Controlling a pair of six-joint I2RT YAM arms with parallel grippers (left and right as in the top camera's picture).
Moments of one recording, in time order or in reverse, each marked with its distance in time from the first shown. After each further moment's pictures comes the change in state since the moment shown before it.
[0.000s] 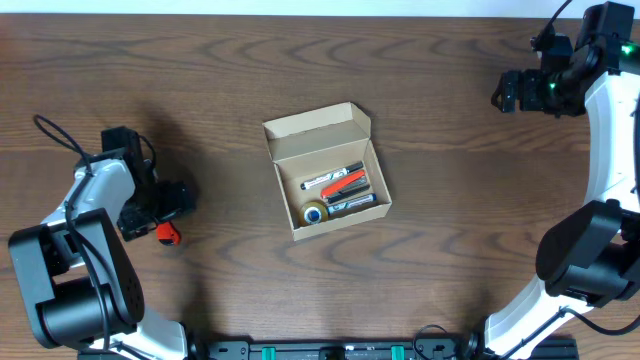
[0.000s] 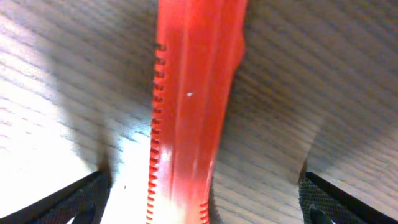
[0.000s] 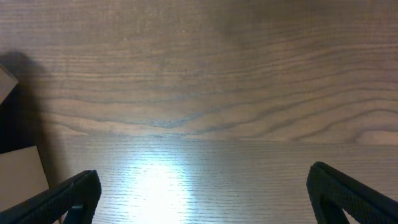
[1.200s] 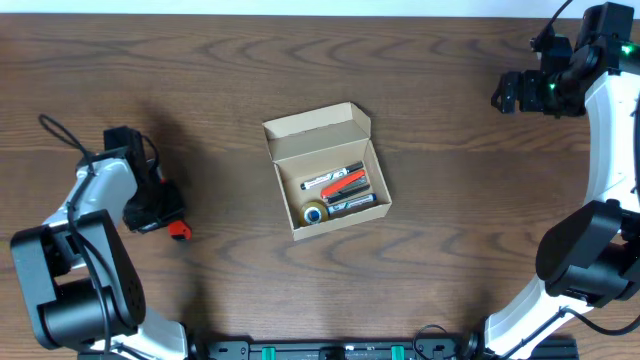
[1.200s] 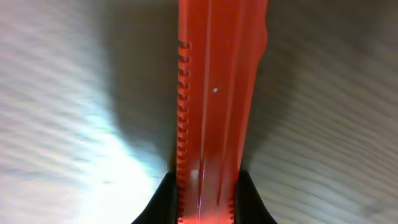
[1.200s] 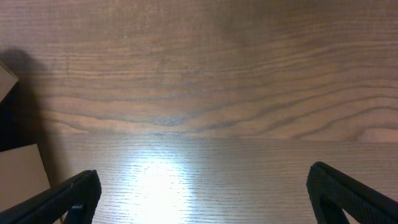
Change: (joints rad) left arm -0.031 -0.018 0.004 -0.019 0.054 0.042; right arm 0.000 0.000 0.000 -0.007 0.000 0.000
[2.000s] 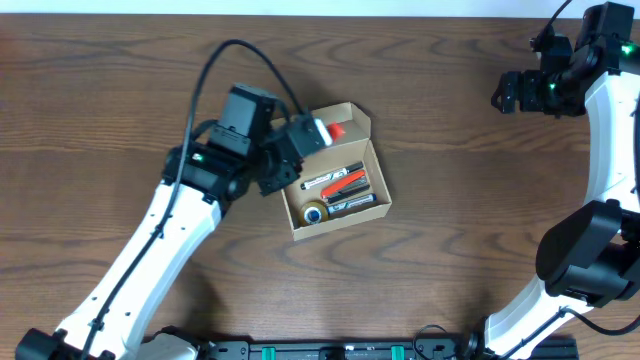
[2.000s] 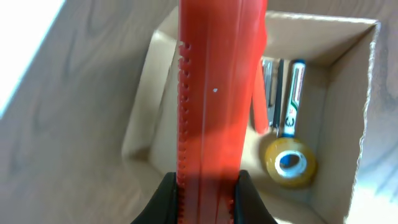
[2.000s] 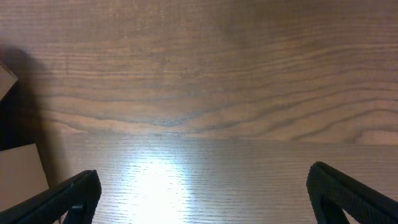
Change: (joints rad) left arm -0.695 -0.323 0.255 0.084 0.117 0.844; right arm 0.000 0.000 0.000 0.003 0.000 -0.008
